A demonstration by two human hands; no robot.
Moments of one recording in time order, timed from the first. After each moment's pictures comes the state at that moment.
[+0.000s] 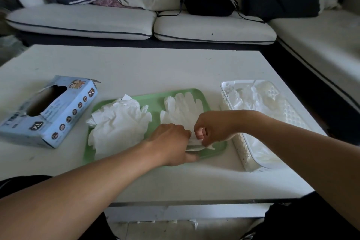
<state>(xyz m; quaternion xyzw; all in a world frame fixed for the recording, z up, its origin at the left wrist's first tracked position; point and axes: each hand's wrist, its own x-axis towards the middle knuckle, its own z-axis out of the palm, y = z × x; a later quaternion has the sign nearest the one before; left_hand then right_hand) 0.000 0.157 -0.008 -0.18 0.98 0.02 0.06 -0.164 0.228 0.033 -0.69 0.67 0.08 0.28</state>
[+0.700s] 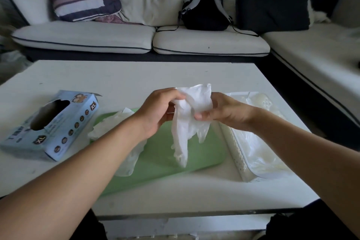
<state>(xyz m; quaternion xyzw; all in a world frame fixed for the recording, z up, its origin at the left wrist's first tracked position) -0.007 0.125 0.079 -0.26 0.65 0.68 -0.21 -0.180 0.240 0.075 -0.54 0.55 -0.42 0.49</state>
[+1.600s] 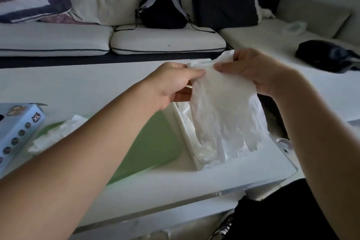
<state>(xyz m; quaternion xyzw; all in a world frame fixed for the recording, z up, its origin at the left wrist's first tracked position) -0.116 0.206 0.142 -0.21 0.68 0.69 -0.12 -0.261 0.352 0.165 -0.35 0.71 -0.54 0.29</state>
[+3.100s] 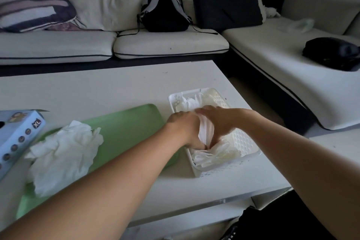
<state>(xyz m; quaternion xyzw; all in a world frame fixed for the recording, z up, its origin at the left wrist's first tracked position) -0.157 0.237 0.045 -0.18 0.97 0.04 0.13 -0.278 0.320 0.049 -0.52 0.82 0.11 0.21</state>
